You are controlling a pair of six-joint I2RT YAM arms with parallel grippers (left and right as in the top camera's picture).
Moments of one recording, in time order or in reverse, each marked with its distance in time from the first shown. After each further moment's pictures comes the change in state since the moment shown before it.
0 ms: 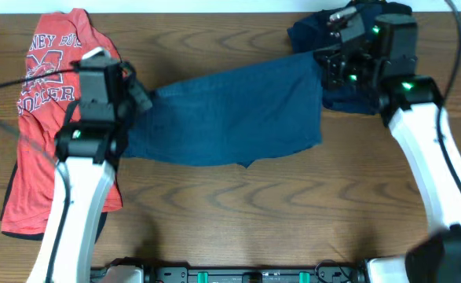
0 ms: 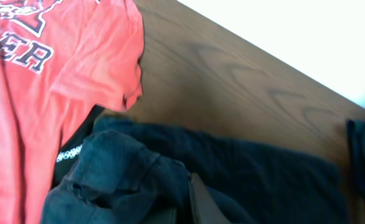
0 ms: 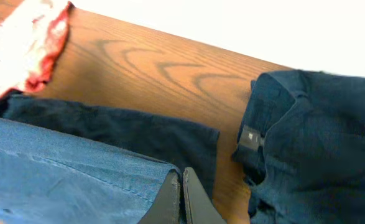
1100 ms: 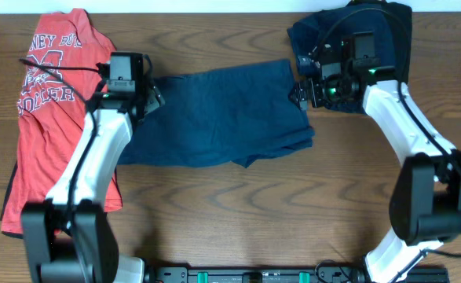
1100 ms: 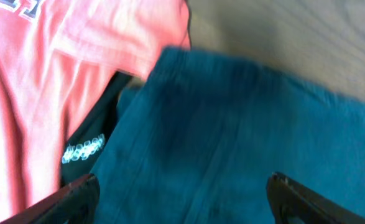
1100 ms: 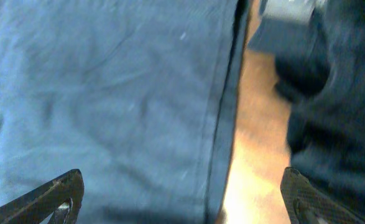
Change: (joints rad) left arm 0.022 0.284 -0.005 -0.031 -0.061 0.051; right arm 0.000 0.241 0.005 -0.211 -0.002 0.025
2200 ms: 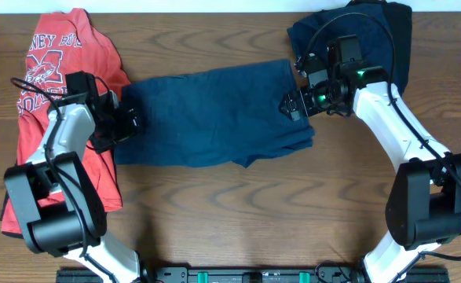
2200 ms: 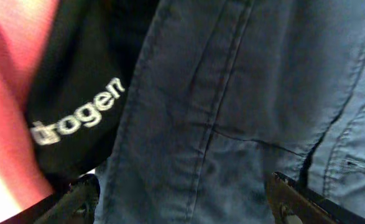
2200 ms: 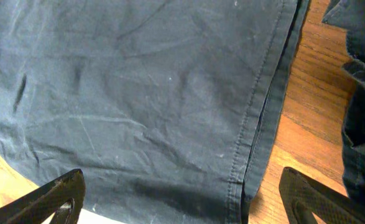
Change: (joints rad) left arm 0.301 0.241 0.000 -0.114 0.434 0.352; right arm 0.069 -0.002 0.001 -0.047 0.007 -0.051
